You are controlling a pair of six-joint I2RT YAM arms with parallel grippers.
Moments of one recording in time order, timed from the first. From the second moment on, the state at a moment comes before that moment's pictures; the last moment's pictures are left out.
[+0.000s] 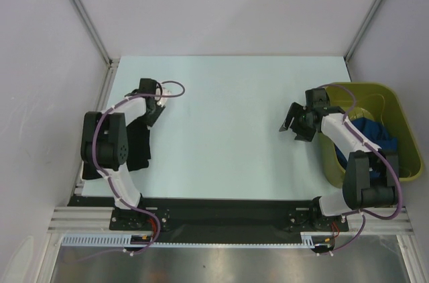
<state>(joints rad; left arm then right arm) -0.08 1.85 1.18 -0.45 -0.22 0.50 0.09 1.45 0.95 -0.57 -0.15 0.54</state>
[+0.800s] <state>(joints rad) -0.15 1.48 1.18 -0.67 0.05 0.51 0.08 1.33 0.98 -0.61 -0.09 0.47</state>
